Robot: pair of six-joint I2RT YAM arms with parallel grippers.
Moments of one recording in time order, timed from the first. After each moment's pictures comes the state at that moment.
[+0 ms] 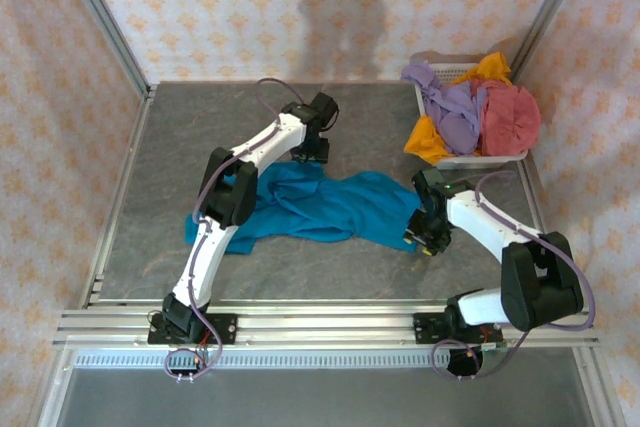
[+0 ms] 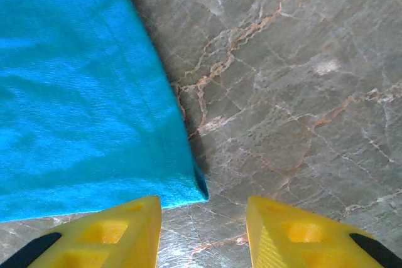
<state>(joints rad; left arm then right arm) -0.48 2.42 2.13 -1.04 -0.10 -0.43 0.28 1.35 0.76 -0.92 -0.11 0.86</state>
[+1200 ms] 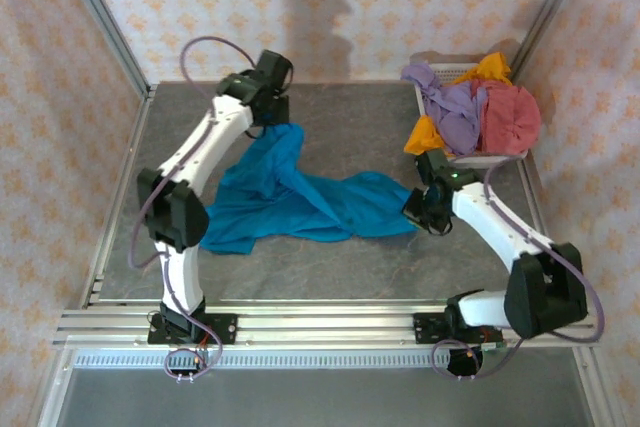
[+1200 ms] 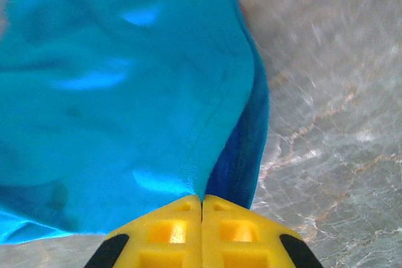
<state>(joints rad) -0.32 1.86 2.00 -1.08 -0.27 -0.39 0.28 1.25 1.00 -0.97 -0.07 0.79</state>
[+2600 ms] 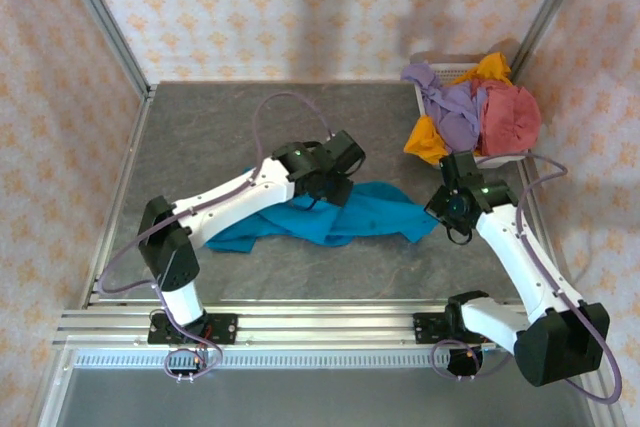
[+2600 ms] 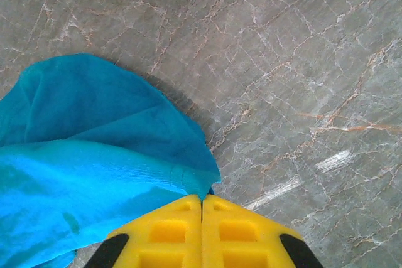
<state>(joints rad) -0.86 1.76 1.63 -1.00 -0.18 -0.45 0.21 1.07 0.91 -1.04 0.08 0.81</state>
